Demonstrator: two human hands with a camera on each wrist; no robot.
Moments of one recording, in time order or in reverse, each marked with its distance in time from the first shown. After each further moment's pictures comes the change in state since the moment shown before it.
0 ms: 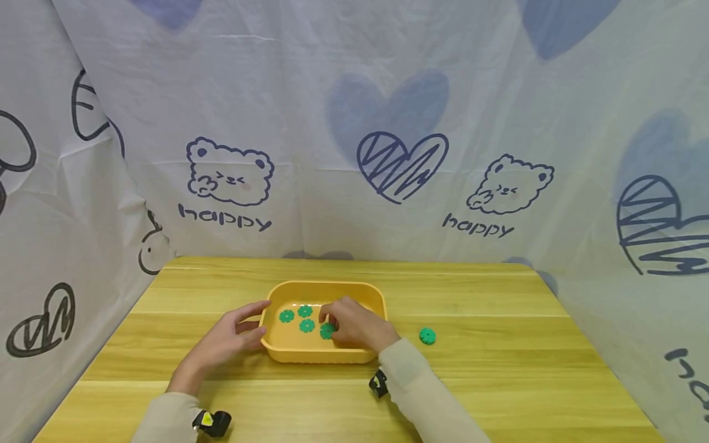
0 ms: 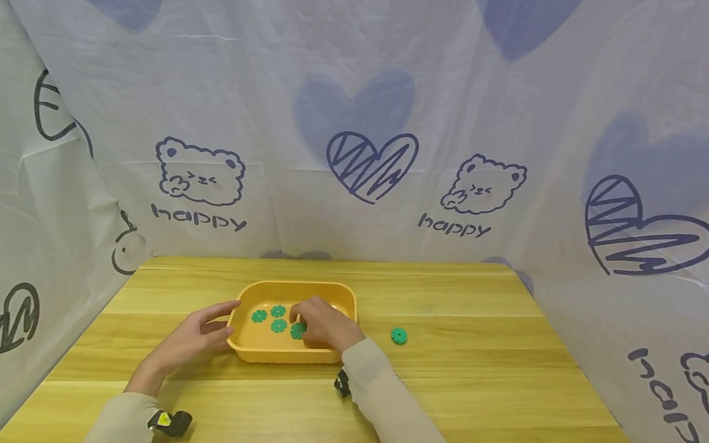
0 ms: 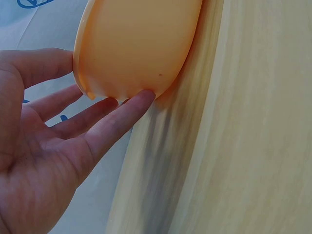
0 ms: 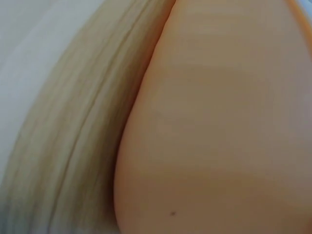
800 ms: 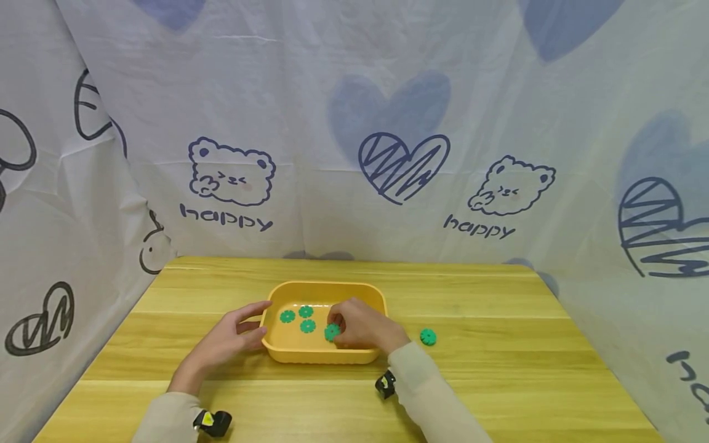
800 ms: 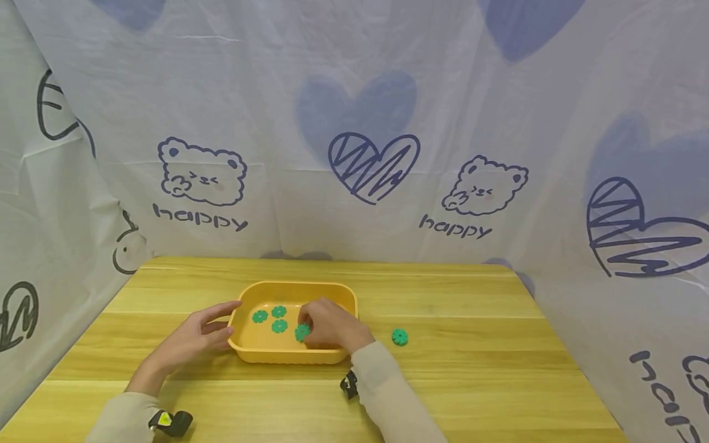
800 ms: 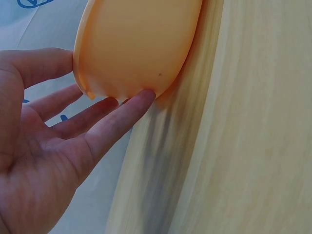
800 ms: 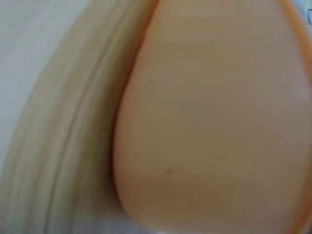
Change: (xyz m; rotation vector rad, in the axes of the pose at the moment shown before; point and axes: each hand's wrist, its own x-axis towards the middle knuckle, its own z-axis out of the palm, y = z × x) left_hand 0.001 -0.001 0.000 -0.010 0.002 0.001; right_hand -0.008 0.008 -0.004 0.093 0.002 0.037
